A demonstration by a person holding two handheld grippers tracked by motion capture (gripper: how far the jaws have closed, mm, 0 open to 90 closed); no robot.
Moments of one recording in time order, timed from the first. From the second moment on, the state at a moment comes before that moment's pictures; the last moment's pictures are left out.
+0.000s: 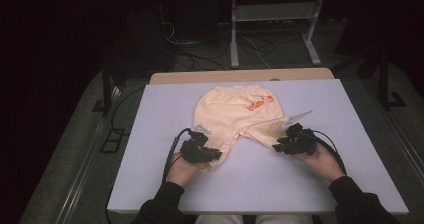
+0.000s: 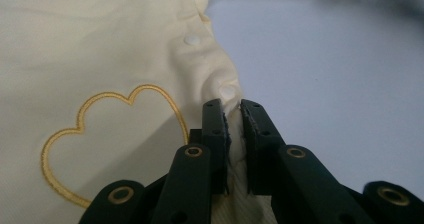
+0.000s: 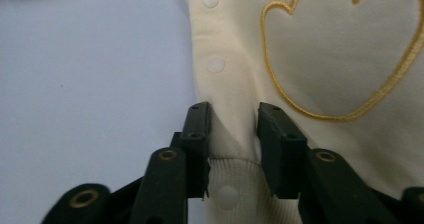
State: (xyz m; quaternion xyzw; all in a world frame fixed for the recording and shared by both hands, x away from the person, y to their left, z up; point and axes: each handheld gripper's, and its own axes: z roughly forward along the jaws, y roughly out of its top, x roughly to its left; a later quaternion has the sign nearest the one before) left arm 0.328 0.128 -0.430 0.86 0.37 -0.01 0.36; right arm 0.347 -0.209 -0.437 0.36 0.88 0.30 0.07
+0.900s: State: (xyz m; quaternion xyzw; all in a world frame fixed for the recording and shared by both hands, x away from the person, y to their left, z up) left arm 0.317 0.130 -0.421 0.86 0.33 -0.04 0.38; right arm 0.312 -0.196 -0.429 0.40 0.84 0.35 -0.11
